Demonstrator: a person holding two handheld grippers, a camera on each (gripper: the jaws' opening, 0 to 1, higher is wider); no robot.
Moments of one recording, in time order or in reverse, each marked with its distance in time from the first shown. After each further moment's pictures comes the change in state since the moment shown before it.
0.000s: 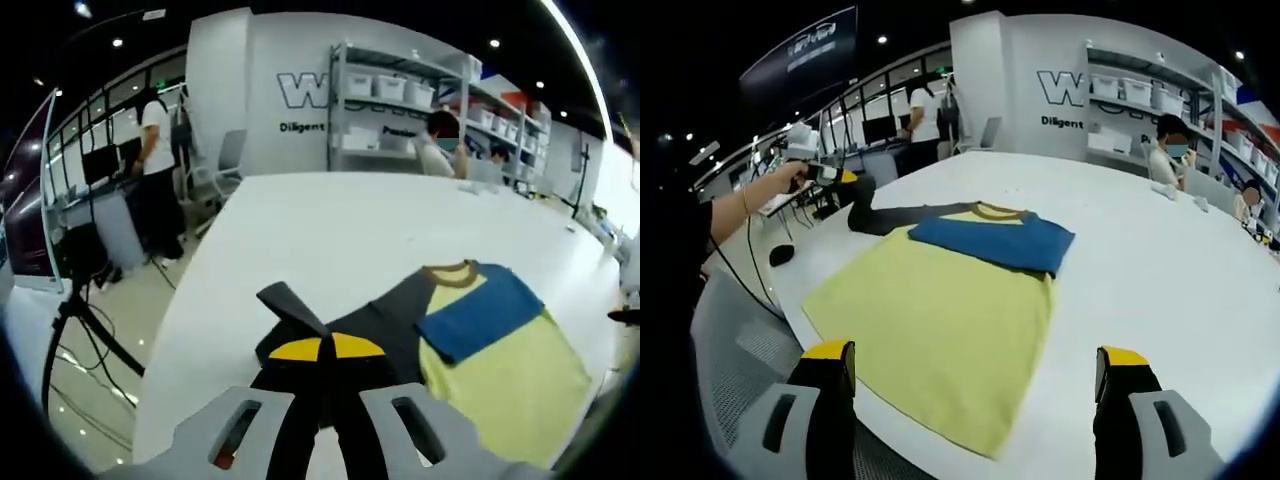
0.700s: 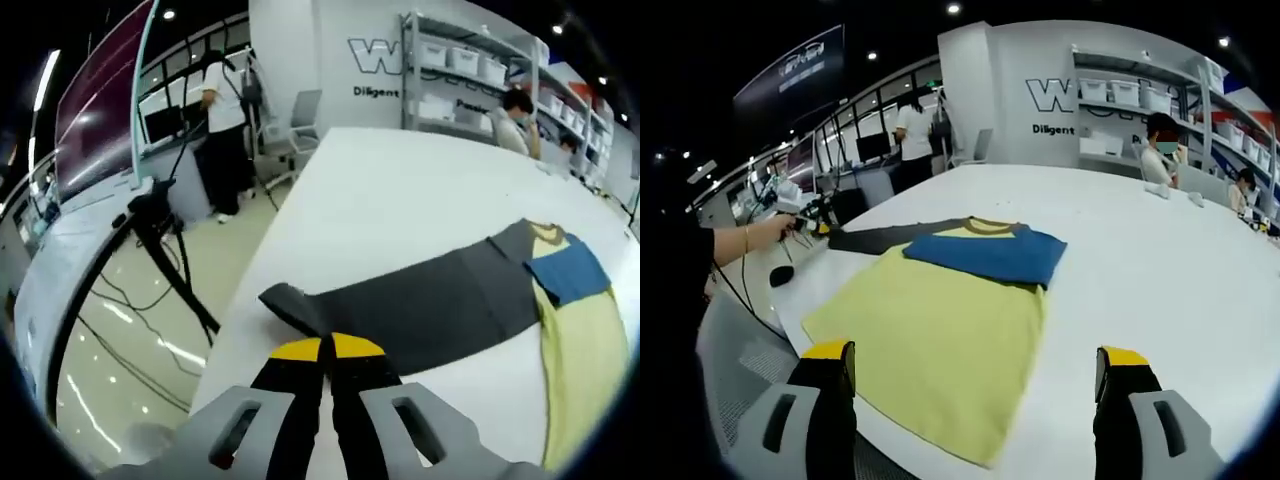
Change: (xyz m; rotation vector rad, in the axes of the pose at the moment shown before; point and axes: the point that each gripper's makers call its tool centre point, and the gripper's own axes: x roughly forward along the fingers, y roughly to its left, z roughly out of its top) left arm -0.008 0.133 -0.089 -0.073 0.139 0.289; right arm -0.002 -0.013 0.014 0.053 -0.064 -0.002
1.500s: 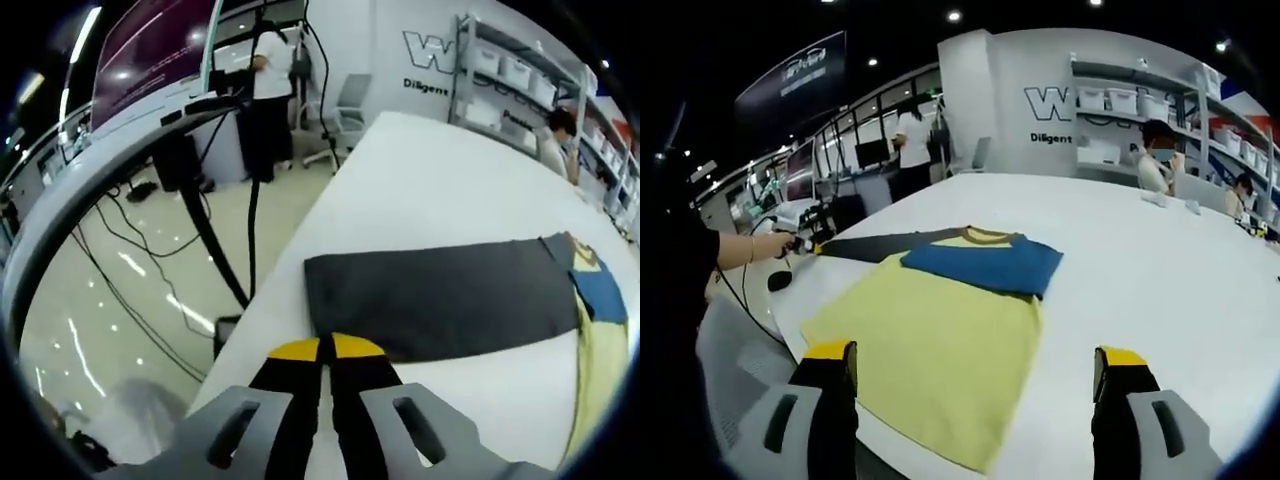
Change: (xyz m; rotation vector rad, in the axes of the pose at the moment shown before) left arm 0.016 0.064 -0.061 -0.191 0.089 0.143; right arm -0.003 -0.001 0.009 -0.012 -0.036 -0.010
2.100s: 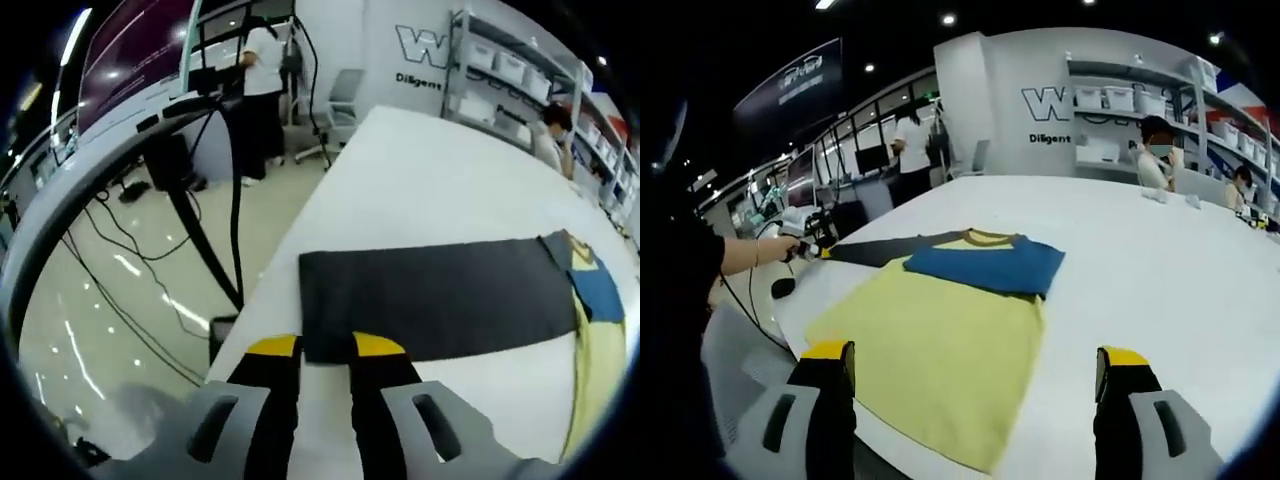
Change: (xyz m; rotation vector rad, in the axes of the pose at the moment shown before) left arm 0.015 -0.001 0.007 0.005 0.026 -0.029; right arm -0.002 0.002 0.001 0.028 -0.013 0.009
